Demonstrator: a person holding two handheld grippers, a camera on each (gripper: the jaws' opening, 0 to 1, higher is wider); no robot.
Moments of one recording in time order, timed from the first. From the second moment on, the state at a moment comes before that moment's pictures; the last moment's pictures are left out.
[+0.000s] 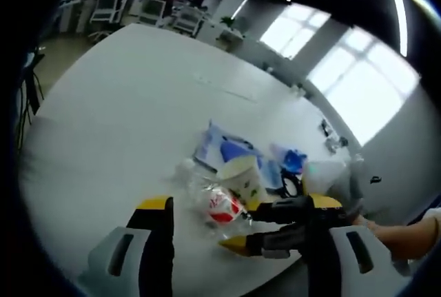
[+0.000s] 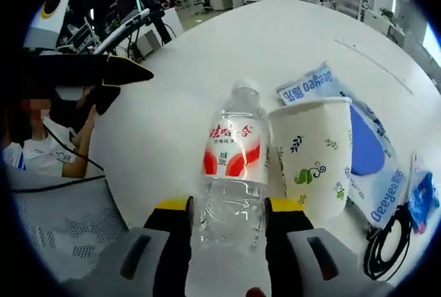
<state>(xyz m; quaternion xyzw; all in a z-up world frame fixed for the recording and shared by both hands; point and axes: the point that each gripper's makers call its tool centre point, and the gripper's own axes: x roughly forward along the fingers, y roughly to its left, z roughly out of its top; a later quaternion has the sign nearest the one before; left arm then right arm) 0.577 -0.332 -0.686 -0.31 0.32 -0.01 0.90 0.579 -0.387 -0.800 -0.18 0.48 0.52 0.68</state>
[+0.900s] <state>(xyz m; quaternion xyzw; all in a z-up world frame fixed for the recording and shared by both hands) 0.566 -0.329 -0.713 -0.42 0.33 0.03 0.85 0.560 -0.382 -0.754 0.07 0.51 0.53 0.67</state>
